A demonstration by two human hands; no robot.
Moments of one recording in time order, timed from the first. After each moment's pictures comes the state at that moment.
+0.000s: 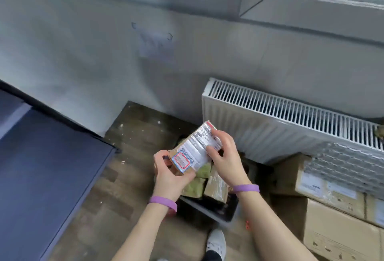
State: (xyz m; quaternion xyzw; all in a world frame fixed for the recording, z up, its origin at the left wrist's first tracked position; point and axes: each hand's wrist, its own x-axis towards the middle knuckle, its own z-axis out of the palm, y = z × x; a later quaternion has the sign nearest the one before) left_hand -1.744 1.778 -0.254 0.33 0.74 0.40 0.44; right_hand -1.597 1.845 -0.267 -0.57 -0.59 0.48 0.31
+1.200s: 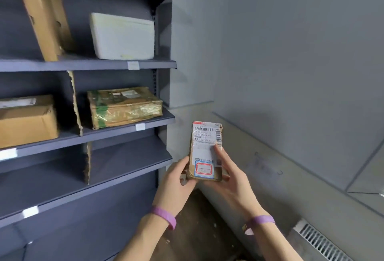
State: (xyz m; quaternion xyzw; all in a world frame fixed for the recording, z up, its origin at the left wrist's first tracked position) left_hand -1.999 1.603 0.022 0.43 0.72 0.54 0.06; right_hand -1.872 1.728 0.024 -0.11 -0.78 0.50 0.36
